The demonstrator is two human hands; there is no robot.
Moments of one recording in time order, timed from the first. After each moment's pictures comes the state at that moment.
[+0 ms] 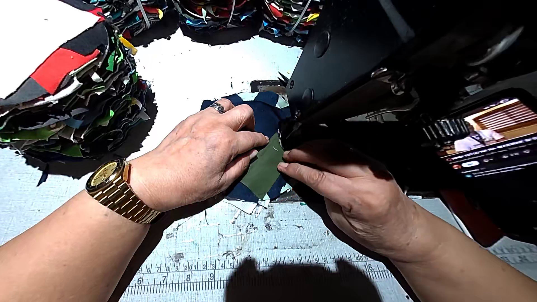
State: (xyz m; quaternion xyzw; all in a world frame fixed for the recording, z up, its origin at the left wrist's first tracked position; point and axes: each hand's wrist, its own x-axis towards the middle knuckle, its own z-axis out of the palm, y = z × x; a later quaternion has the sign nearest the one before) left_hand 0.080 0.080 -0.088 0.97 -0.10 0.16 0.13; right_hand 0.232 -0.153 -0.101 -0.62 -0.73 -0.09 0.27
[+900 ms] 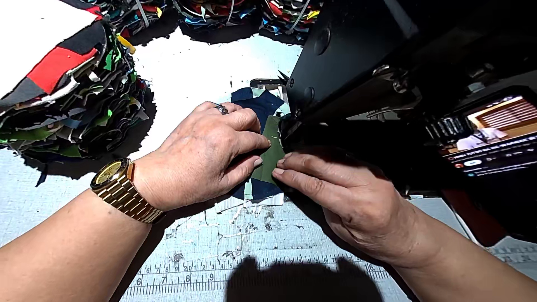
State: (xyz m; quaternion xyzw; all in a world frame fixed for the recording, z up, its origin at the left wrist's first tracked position) left_hand 0.083 0.078 -0.091 0.97 -0.12 0.17 0.14; right_hand 0.229 -0.154 -0.102 -0.59 -0.75 -0.08 0.27
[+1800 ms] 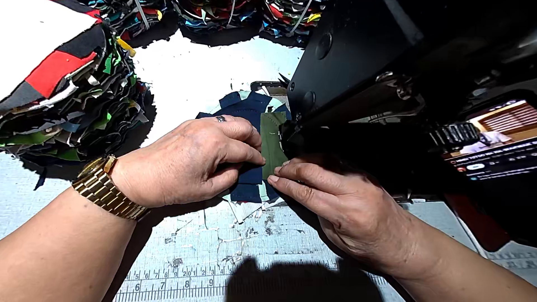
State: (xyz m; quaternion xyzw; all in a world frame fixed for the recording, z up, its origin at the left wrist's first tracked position) left_hand 0.078 0.097 -0.089 0.94 -0.20 0.14 0.23; right_hand 0.224 -0.152 -0.104 -0.60 -0.76 -0.07 0.25
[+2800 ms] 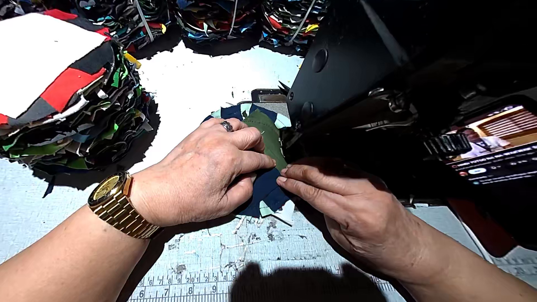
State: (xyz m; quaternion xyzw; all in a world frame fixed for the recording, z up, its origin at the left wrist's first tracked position) left_hand 0.078 0.078 -0.087 0.96 -0.15 0.15 0.16; right_hand 0.226 -0.154 -0.105 -0.61 -0.74 -0.10 0.25
